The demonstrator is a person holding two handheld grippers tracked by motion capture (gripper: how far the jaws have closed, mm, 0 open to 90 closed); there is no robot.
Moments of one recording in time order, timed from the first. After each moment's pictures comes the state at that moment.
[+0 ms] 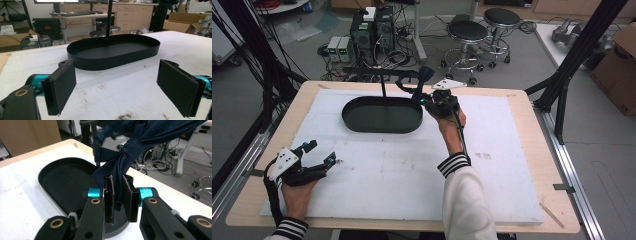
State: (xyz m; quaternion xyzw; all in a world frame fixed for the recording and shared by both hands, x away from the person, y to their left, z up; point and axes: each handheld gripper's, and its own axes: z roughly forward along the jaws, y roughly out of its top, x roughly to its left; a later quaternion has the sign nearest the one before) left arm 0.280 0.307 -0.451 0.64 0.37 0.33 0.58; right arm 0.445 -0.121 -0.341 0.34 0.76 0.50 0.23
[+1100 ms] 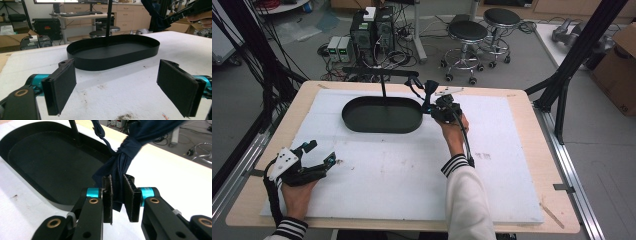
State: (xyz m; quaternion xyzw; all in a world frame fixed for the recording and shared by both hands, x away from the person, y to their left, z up) left arm 0.280 0.307 -0.451 0.64 0.37 0.33 0.59; right arm 0.466 -0.138 -0.385 0.40 0.79 0.41 0.21
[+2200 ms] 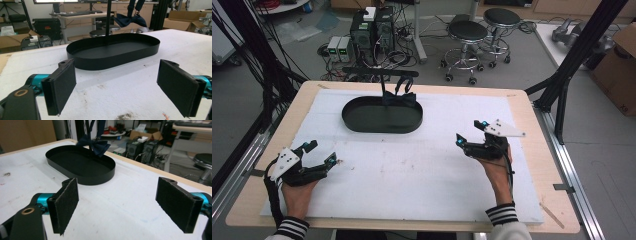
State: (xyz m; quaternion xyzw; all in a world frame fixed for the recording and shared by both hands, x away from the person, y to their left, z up) left arm 0.280 0.305 -0.451 0.64 0.37 0.34 0.58; right arm 0.329 -0.247 -0.381 0.35 0.72 0.54 0.27
